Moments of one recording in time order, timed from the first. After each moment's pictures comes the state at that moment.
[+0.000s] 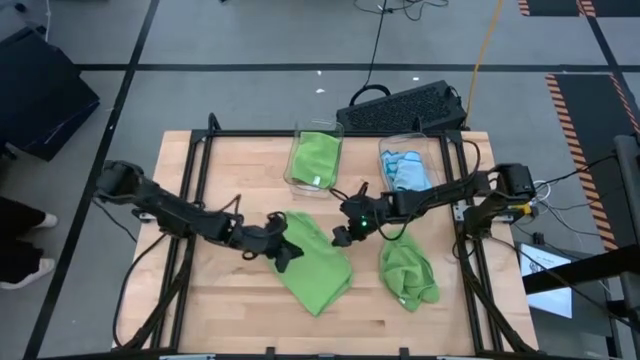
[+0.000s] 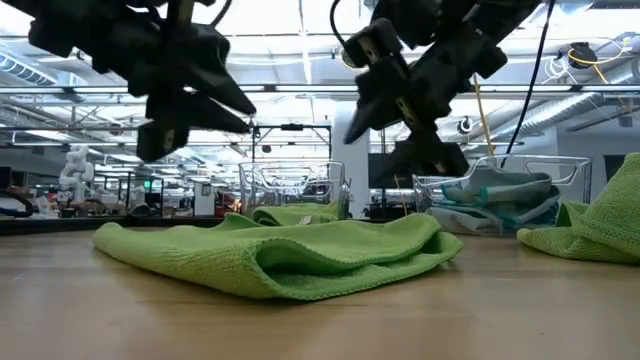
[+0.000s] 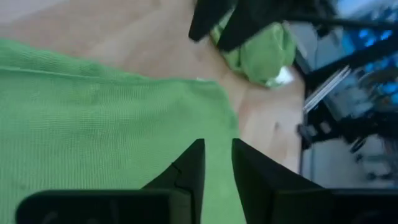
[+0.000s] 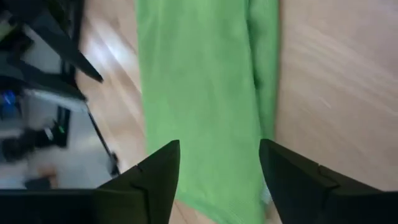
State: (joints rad) left arm -0.32 1.42 0.62 0.26 -0.18 -1.02; right arm 0.03 1.64 0.90 -0.05 -0.27 1.15
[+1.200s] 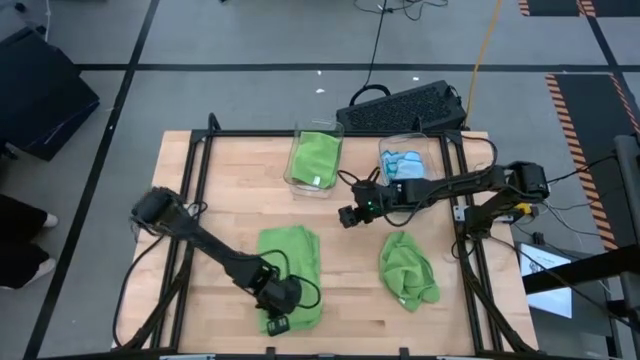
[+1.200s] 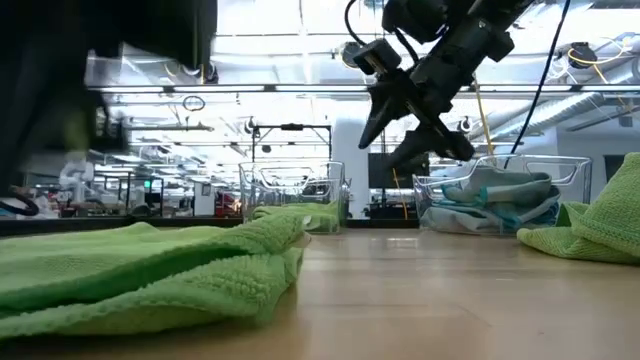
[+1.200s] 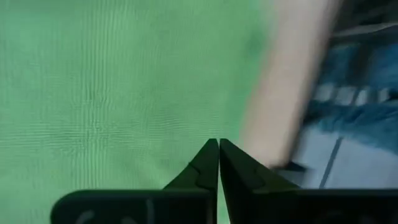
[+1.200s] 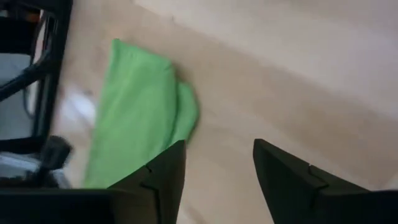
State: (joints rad) left arm -0.55 1.85 1.18 -0.46 0.24 -0.91; right arm -0.05 1.52 0.90 -0.22 -0.07 1.13
